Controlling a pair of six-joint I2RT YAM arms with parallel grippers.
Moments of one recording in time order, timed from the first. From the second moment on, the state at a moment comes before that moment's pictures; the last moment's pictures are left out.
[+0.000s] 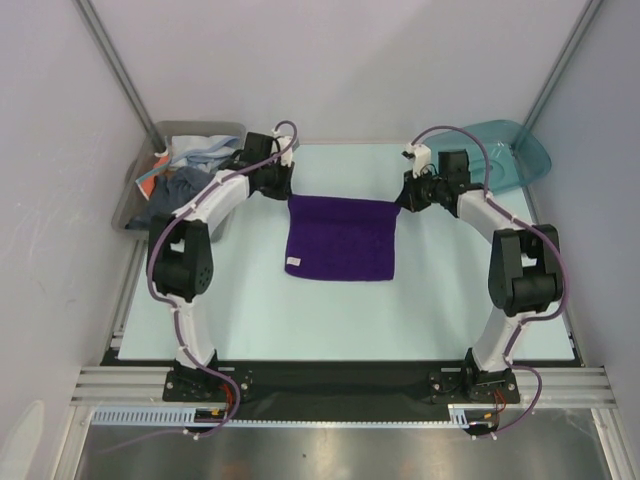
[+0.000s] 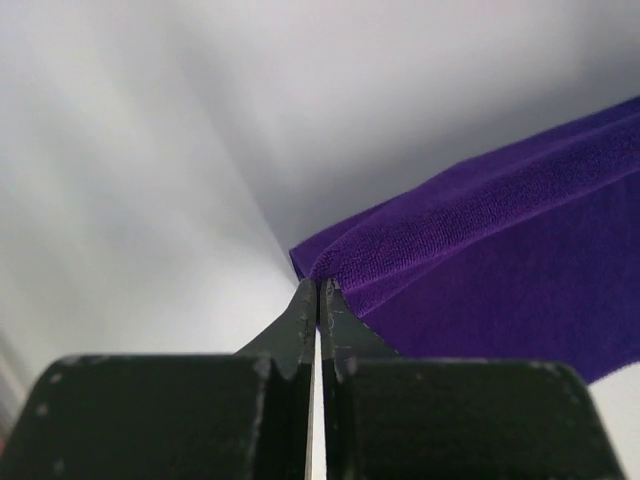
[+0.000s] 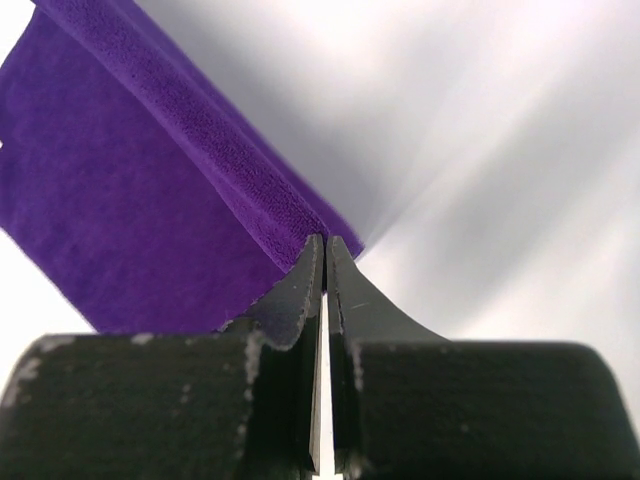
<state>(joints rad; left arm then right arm) -0.28 2.00 1.66 -0.50 0.25 0.04 0.13 1.84 1.31 -0.18 -0.56 -0.20</state>
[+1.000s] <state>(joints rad) -0.32 1.63 1.06 -0.39 0.26 -0.14 0.27 1.53 0.88 -0.15 -0.39 -0.02</state>
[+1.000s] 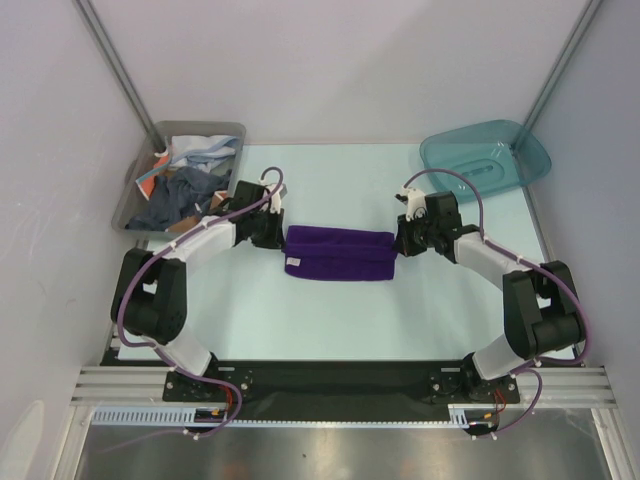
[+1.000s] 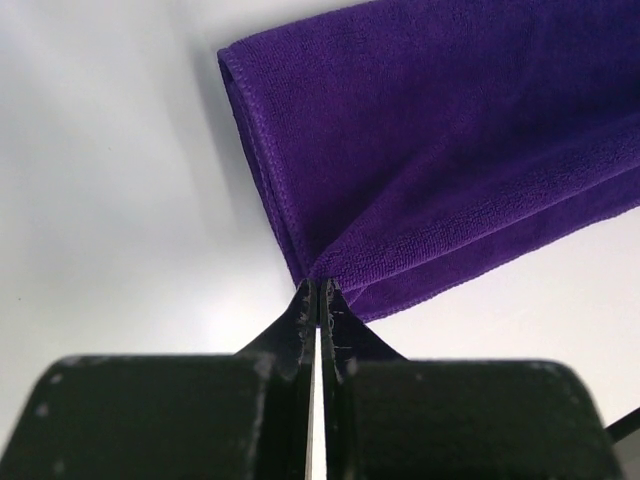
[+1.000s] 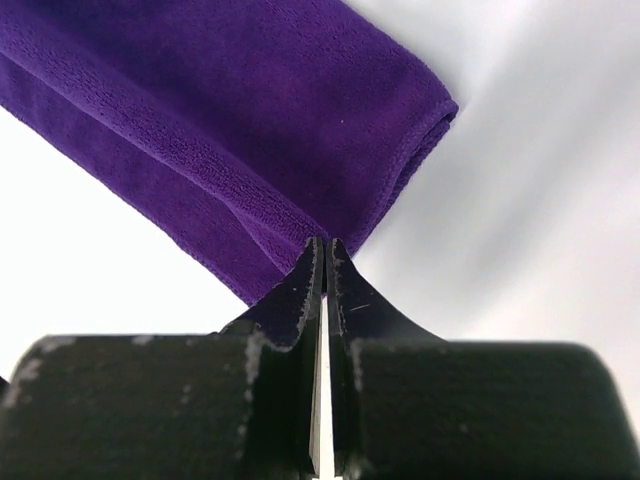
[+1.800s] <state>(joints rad) -0.37 1.61 1.06 -0.58 0.16 -0.15 0.29 1.46 0.87 -0.35 -0.34 0.10</state>
